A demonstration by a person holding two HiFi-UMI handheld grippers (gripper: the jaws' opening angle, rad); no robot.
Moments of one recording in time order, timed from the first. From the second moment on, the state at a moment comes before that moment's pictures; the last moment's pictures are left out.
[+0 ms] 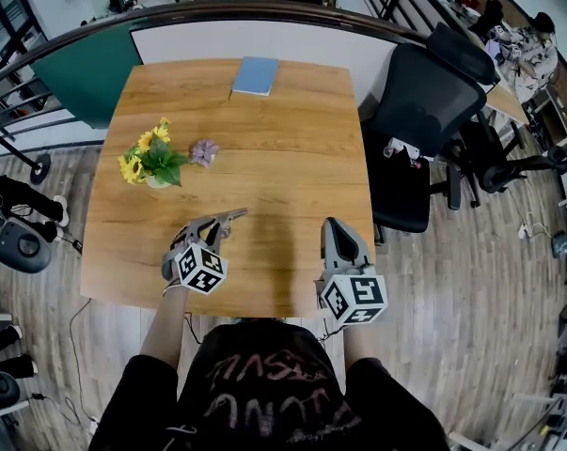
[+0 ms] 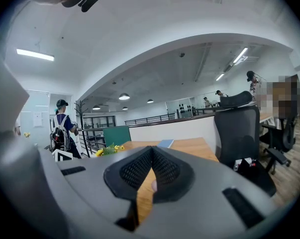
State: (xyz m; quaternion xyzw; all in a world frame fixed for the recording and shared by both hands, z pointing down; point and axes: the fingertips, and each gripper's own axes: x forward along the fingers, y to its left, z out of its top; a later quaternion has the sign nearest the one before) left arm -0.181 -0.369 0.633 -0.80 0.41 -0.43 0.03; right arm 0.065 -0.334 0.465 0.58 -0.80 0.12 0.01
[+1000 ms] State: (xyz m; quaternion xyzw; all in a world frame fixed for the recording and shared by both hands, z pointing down) left arm -0.197 -0.350 0.445 -0.82 0.55 -0.17 0.02; right arm 0.053 -0.338 0.460 0.55 -0.83 0.12 0.00
